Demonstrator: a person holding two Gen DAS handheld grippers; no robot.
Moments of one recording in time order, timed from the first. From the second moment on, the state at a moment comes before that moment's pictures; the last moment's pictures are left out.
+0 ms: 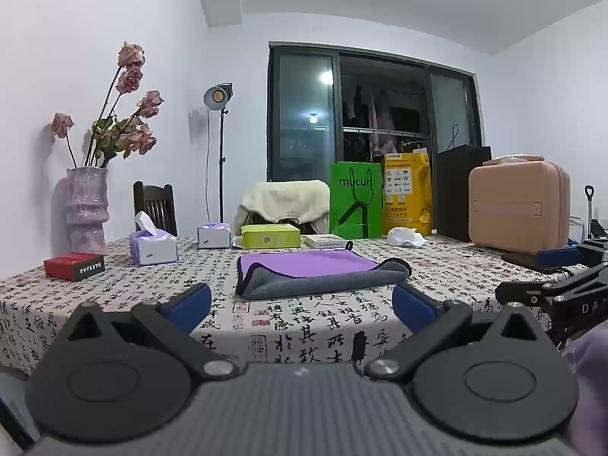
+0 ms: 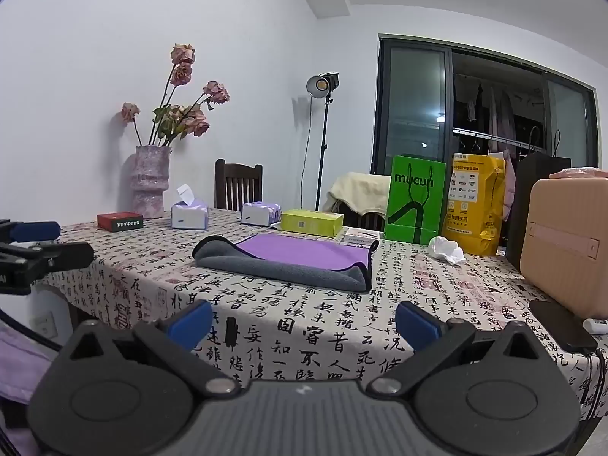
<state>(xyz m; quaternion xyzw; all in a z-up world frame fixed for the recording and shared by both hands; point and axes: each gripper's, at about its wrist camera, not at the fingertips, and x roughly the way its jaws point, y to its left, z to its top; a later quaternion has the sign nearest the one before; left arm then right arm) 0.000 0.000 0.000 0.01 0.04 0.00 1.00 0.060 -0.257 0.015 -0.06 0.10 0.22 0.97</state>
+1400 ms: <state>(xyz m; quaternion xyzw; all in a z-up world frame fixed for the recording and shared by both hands) 0.002 0.002 0.000 0.01 0.05 -0.01 1.00 0.062 -0.255 0.012 -0.06 0.10 0.22 0.97</state>
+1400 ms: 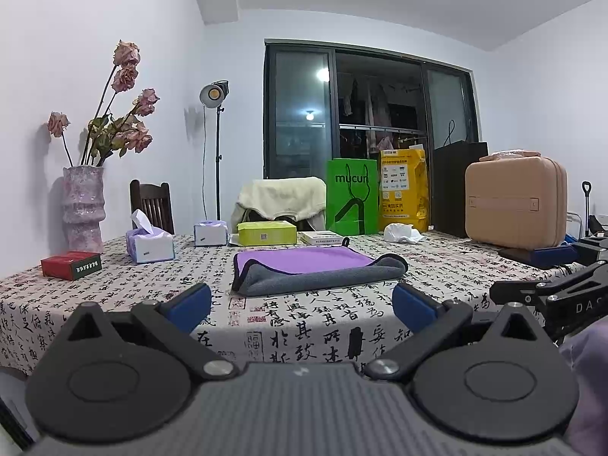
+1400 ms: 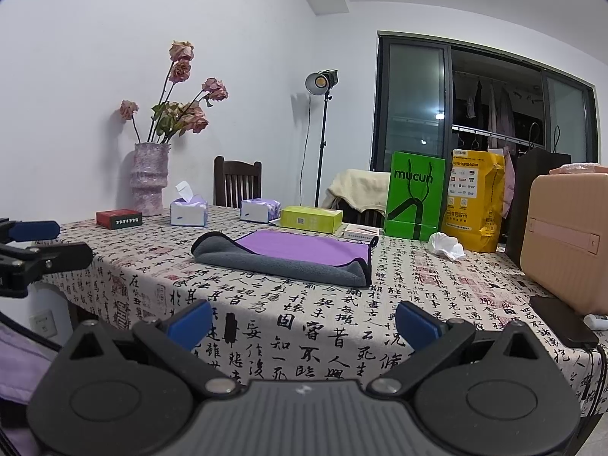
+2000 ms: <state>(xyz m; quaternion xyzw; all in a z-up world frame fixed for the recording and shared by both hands) 0.001 0.003 0.000 0.01 0.05 -0.01 1.00 0.062 -0.254 0.012 -0.06 0.10 0.22 0.97</state>
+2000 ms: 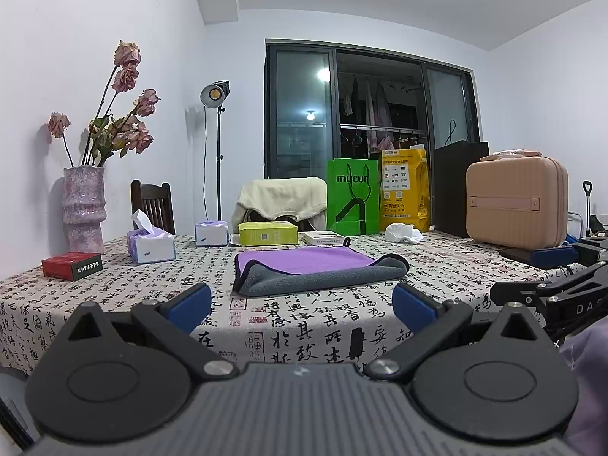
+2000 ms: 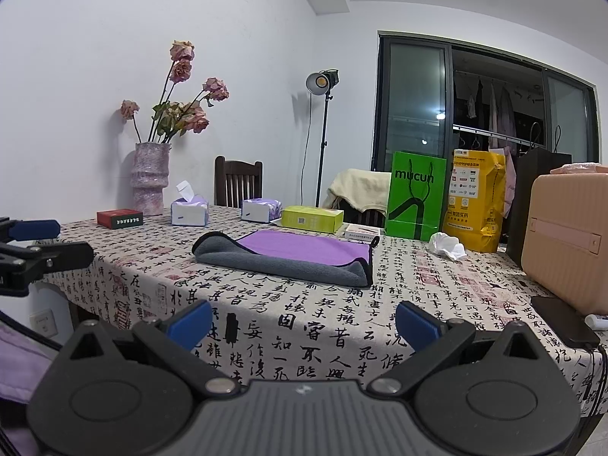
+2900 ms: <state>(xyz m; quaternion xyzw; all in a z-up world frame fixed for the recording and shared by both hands) 0.002 0.002 0.000 0.01 0.05 -0.01 1.00 0.063 -0.254 0.012 -0.06 0.10 0.22 0.97</state>
